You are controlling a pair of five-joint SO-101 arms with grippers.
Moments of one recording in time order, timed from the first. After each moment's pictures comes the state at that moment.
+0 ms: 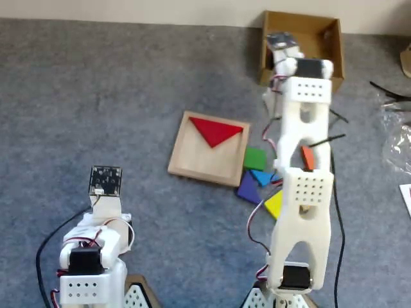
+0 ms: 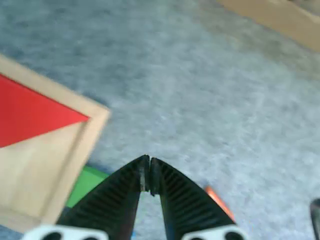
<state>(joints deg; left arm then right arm) -8.3 -104.6 95.9 77.0 1.3 1.8 53.4 -71.2 99.9 21.7</state>
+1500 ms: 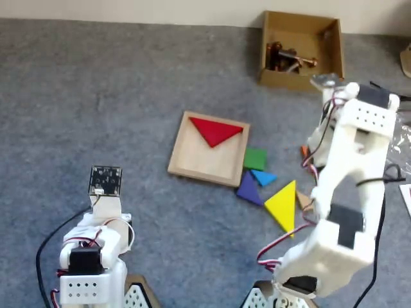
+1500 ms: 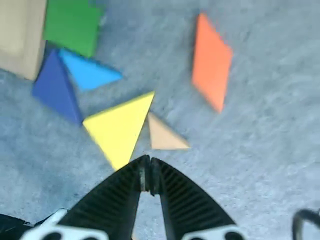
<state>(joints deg) -8.3 -104.6 95.9 77.0 1.3 16.2 7.0 -7.0 98.2 34.5</state>
